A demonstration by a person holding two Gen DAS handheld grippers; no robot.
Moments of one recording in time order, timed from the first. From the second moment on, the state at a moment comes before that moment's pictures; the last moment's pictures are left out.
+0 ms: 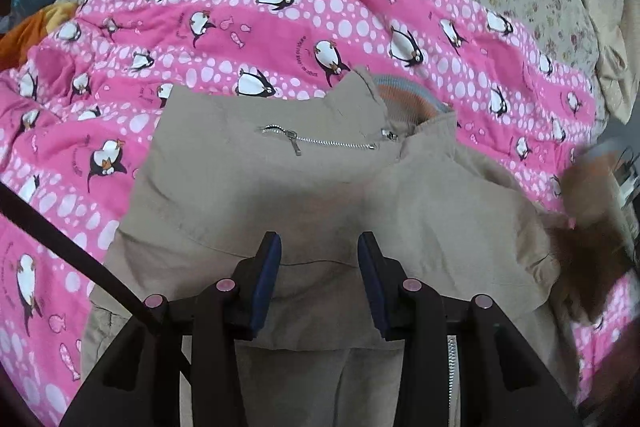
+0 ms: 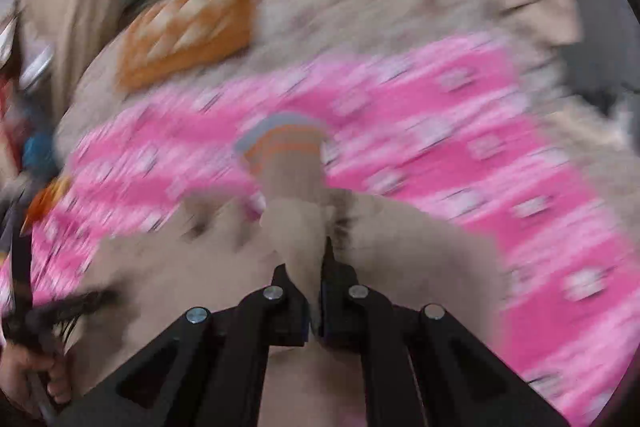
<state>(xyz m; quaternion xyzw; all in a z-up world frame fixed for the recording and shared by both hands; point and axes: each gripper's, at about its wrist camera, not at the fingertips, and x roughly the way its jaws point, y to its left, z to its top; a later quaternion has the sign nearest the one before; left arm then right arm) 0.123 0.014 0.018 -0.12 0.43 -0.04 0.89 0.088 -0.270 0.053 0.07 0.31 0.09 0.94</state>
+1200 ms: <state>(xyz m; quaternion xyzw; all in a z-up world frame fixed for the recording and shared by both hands) 0.107 -0.056 0.028 -0.08 0.36 -0.23 0.90 -0.012 -0.223 -0.022 -0.02 0.48 0.08 0.87</state>
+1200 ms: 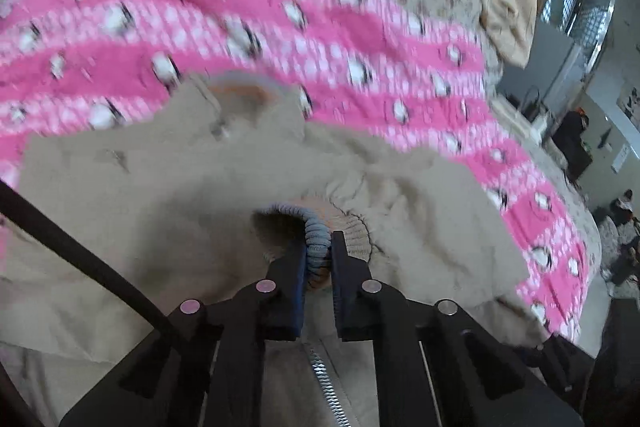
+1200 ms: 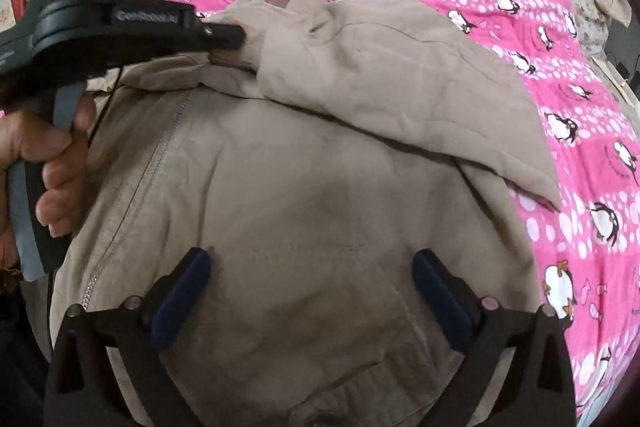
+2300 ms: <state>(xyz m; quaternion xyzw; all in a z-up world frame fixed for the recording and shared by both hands) 0.081 0.062 0.069 -0.11 0.31 -0.09 0.94 0.010 -0.293 0.064 0.07 0.30 0.00 0.95</state>
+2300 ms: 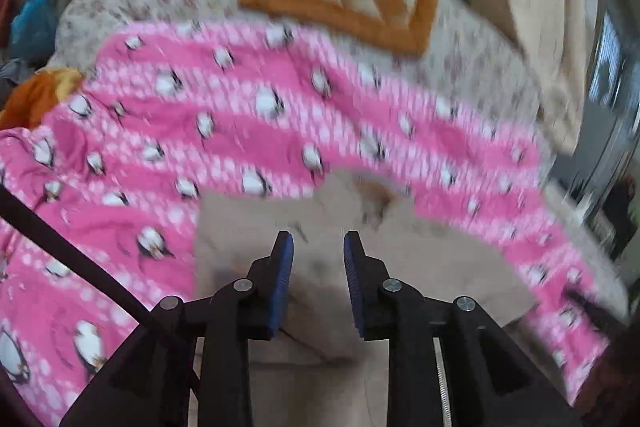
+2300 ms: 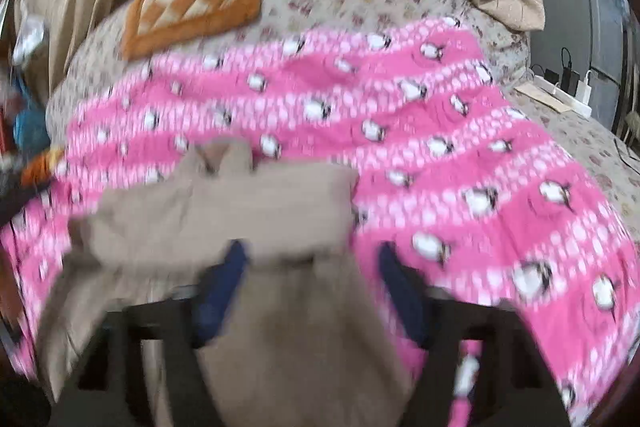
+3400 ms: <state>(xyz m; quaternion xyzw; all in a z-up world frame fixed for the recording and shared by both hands) 0.124 0.043 0.022 -0.10 0.41 0.01 0.90 0.202 -0.298 -0.033 0.02 0.46 -0.01 0.89</state>
